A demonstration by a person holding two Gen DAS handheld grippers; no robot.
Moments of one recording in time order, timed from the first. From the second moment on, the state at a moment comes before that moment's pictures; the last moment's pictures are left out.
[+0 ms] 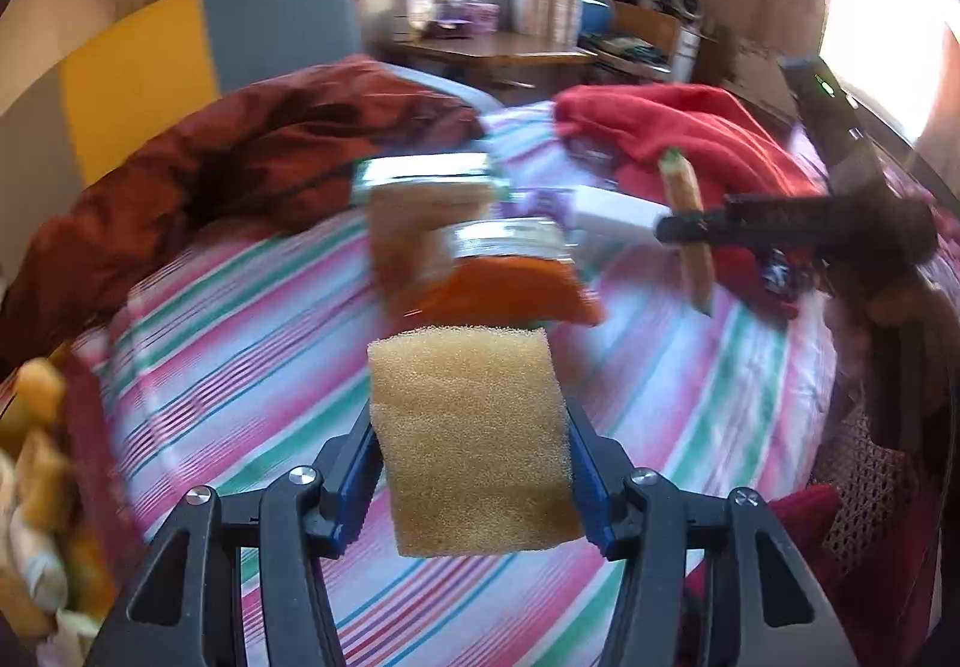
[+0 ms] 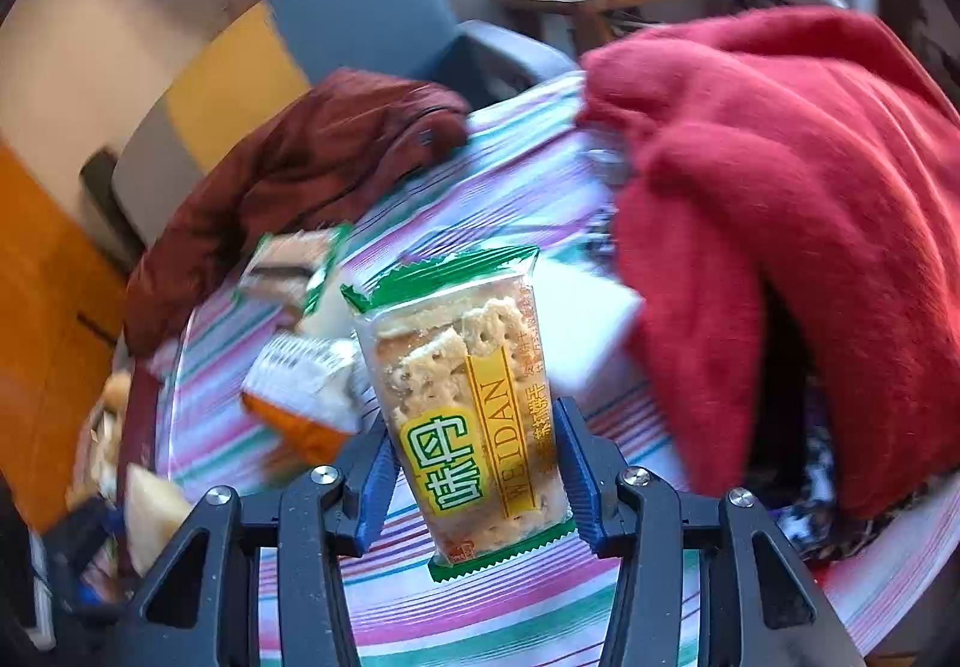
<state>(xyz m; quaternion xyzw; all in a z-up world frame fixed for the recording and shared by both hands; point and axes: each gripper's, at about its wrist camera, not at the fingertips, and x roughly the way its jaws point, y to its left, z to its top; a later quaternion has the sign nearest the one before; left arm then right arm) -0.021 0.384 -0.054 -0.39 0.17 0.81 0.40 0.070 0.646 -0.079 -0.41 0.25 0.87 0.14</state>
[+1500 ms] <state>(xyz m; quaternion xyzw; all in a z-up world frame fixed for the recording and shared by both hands) -0.056 0.071 -0.045 -0.39 -0.06 0.90 0.17 -0.052 0.278 -0.045 -0.45 0.17 0.86 -0.16</state>
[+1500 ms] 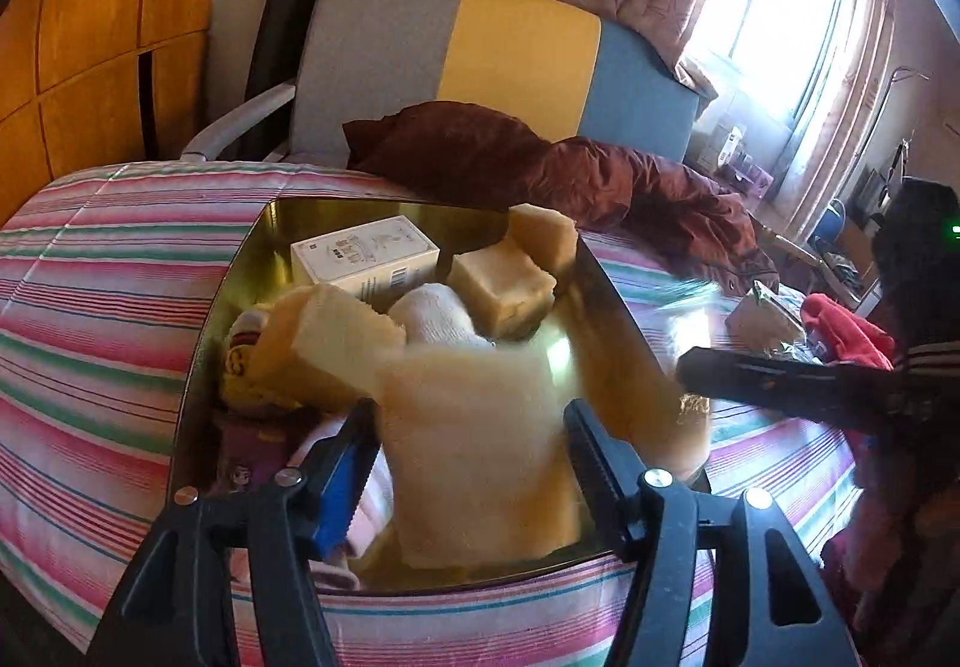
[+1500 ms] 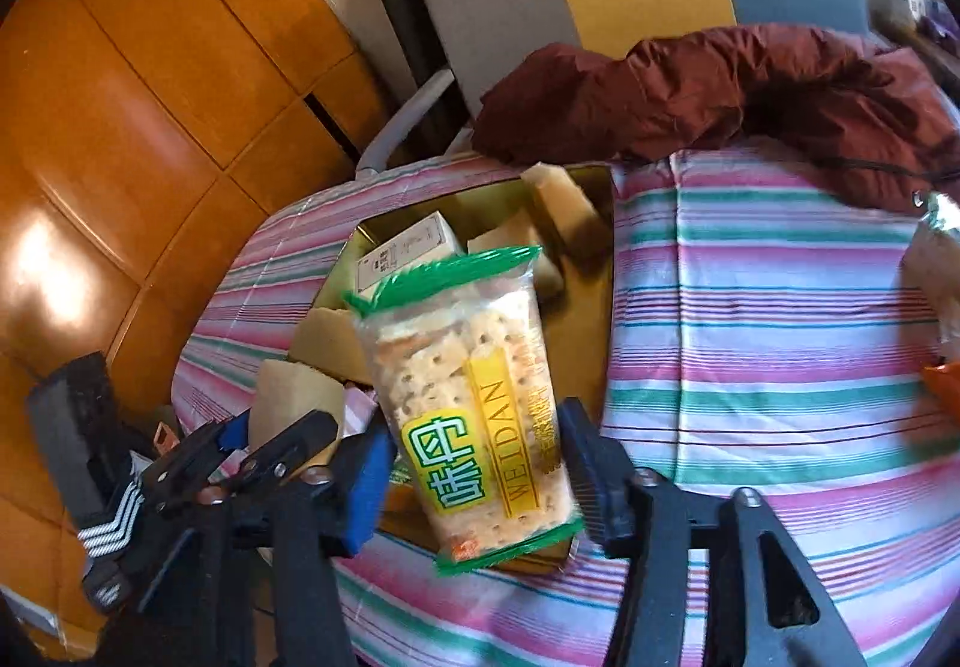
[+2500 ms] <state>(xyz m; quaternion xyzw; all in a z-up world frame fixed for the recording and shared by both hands) -0.022 0.081 -0.025 -0.37 0.00 0.92 0.14 -0.006 0.269 -0.066 -0.46 0.12 0.87 -0.12</state>
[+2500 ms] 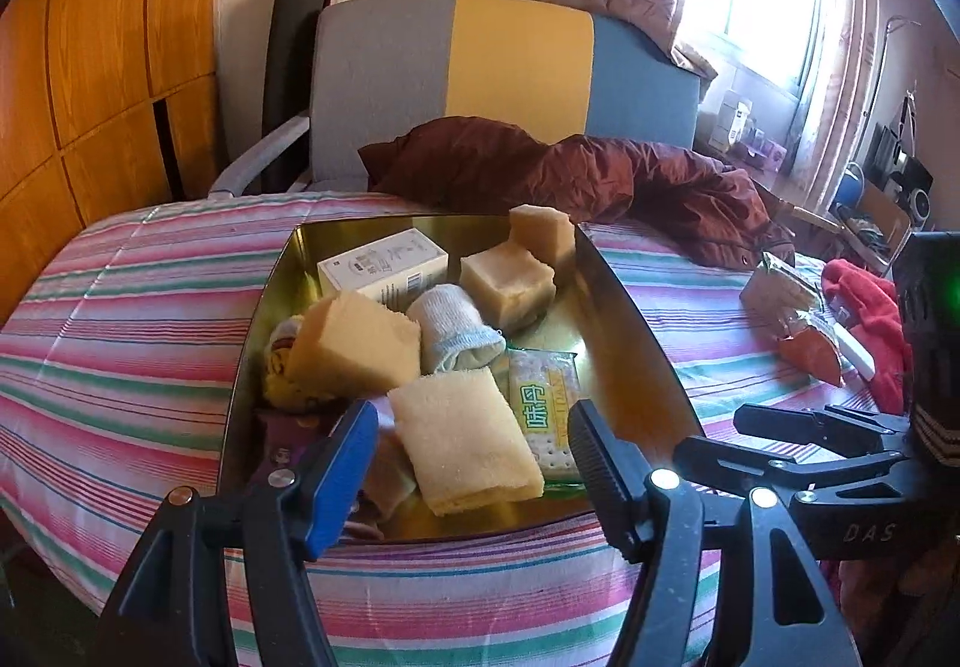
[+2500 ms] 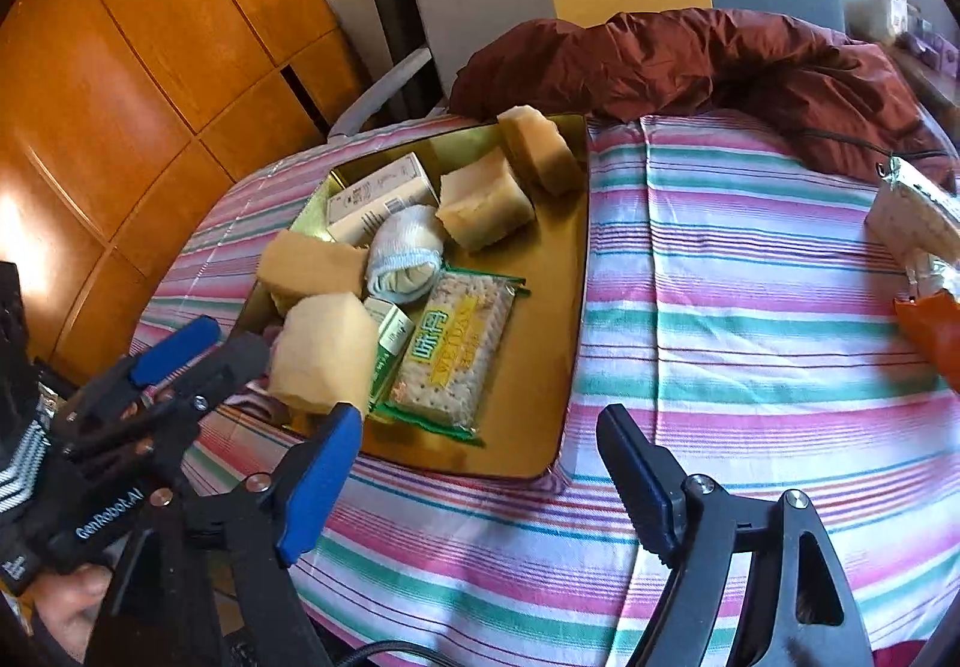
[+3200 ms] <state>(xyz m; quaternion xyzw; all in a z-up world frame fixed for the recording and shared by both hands) -0.012 0.118 -0.015 -0.36 0.05 0.91 0.18 0.016 0.312 -0.068 -0.46 0.11 0.88 -0.06</state>
